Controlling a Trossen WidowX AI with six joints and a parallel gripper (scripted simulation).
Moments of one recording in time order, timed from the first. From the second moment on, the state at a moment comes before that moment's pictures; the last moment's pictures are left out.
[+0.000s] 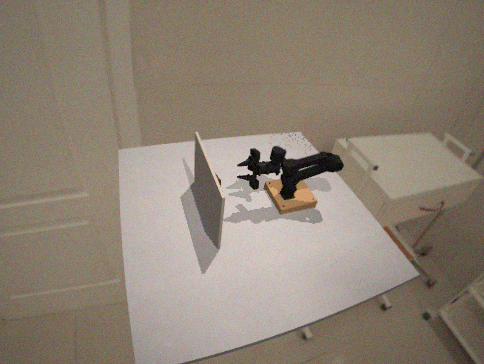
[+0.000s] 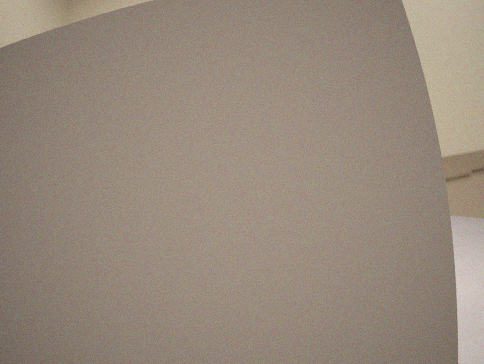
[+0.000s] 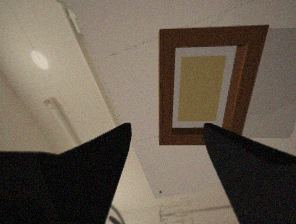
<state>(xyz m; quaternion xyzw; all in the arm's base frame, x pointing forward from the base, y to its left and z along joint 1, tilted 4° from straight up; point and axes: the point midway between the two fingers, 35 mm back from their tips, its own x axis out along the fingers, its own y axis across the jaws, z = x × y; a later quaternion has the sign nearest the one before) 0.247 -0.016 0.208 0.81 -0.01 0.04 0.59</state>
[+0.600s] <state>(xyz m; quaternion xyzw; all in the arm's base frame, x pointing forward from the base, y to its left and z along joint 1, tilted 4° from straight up) 0.322 -0.013 0.211 0.81 -0.01 0.04 0.59</state>
